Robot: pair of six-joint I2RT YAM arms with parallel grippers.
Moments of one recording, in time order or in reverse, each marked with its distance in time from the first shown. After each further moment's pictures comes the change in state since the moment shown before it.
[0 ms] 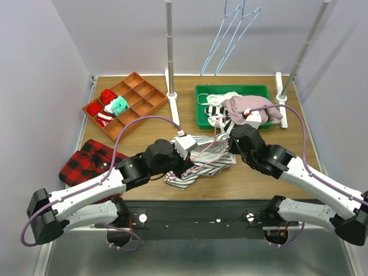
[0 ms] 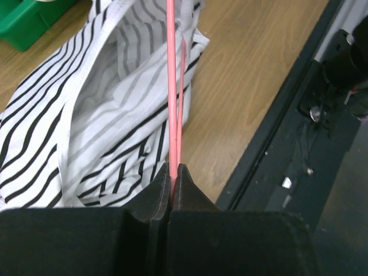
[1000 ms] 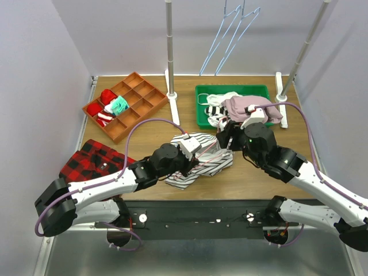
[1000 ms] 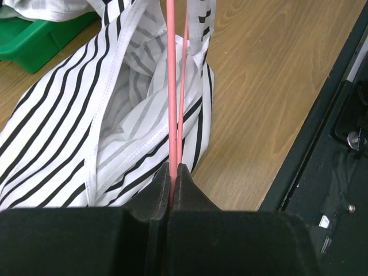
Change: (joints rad) left arm 0.000 0.134 -0.161 0.388 -0.066 0.039; right arm 0.000 -0.104 0.019 0.089 -0.130 -0.078
